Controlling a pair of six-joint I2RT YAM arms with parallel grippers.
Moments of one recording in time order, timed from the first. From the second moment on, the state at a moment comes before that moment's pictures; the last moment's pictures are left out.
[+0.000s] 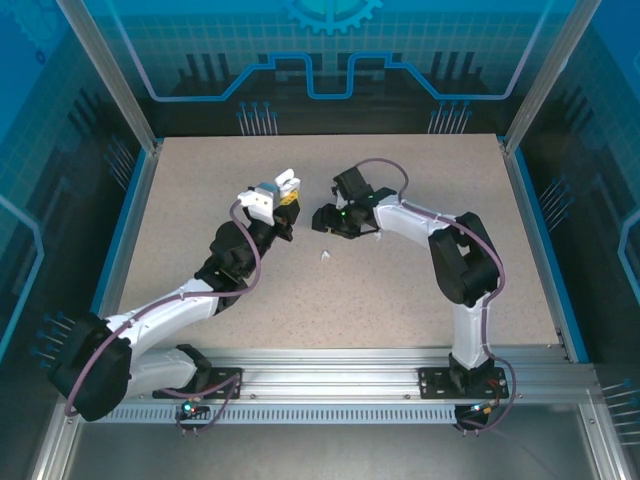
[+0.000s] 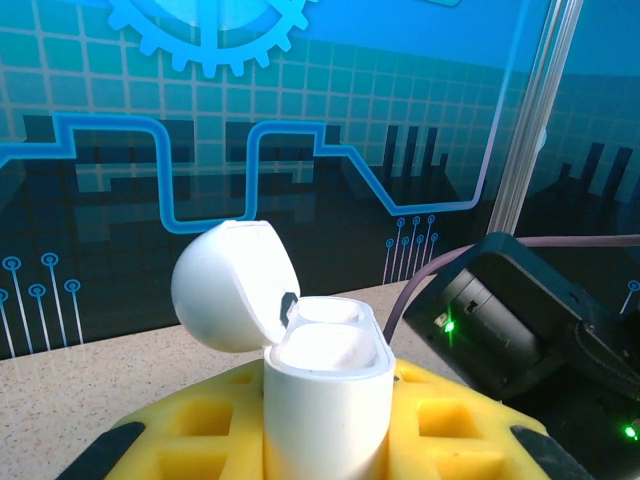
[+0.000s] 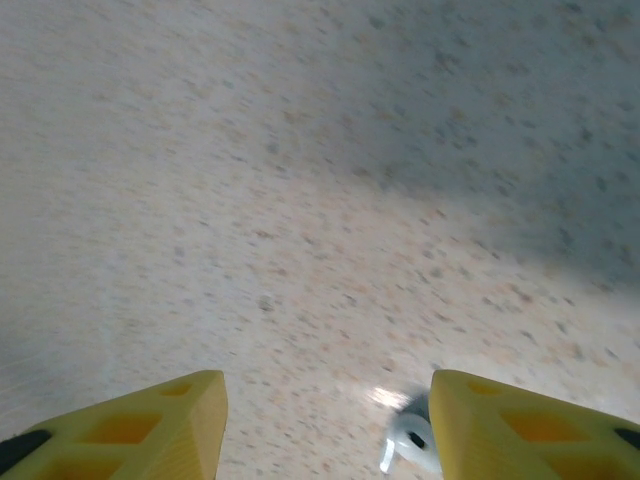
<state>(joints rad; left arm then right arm) -0.58 1.18 0.59 0.68 -0.16 -0.09 0.57 2.00 1.46 -0.51 -0.27 0.69</state>
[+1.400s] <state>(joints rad) -0.58 1.17 0.59 0.69 -0.16 -0.09 0.70 2.25 1.78 -0.96 -0.01 1.03</state>
